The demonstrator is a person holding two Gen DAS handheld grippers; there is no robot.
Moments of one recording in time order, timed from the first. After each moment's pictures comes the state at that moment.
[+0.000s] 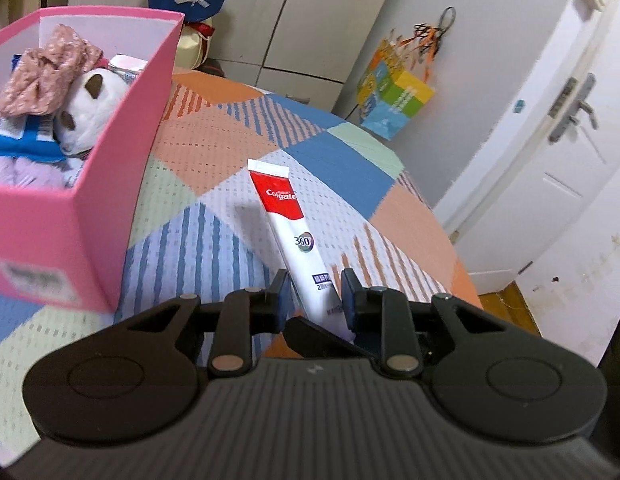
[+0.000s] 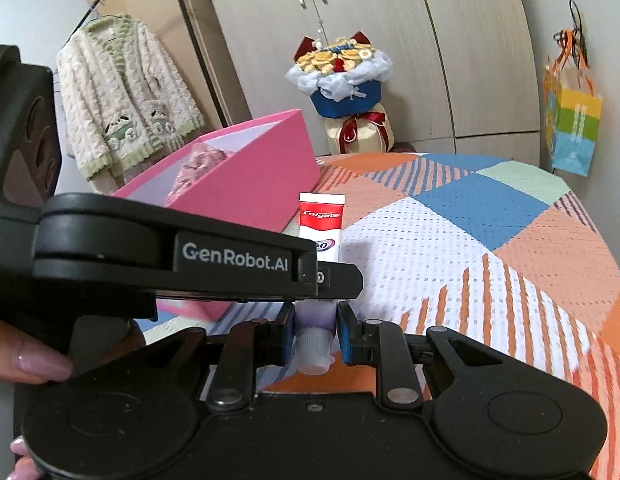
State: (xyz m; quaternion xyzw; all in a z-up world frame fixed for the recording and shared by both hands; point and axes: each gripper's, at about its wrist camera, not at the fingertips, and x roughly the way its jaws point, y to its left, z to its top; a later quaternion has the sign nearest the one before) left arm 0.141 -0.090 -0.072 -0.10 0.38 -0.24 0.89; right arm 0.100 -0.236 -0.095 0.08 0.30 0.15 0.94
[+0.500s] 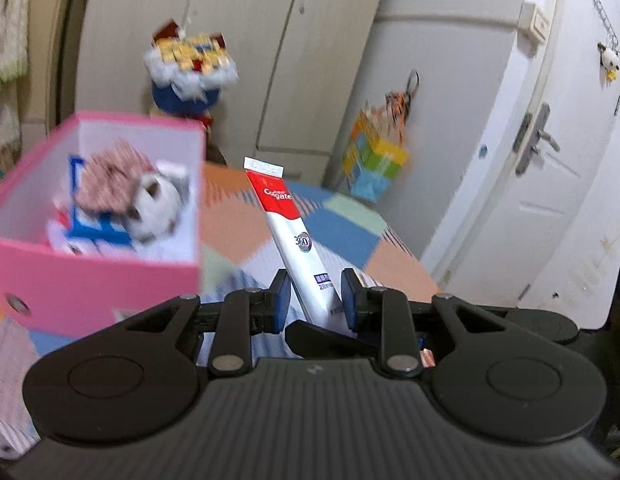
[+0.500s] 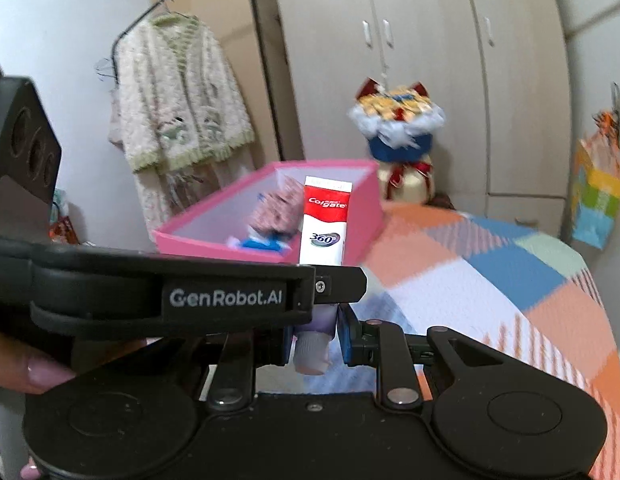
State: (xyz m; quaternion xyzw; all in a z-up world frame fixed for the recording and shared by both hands) left arm 0.085 -0.026 -0.010 -0.08 0.26 -0.25 0.93; right arm 0.059 -0.186 -0.033 0.02 0.25 0.20 0.95
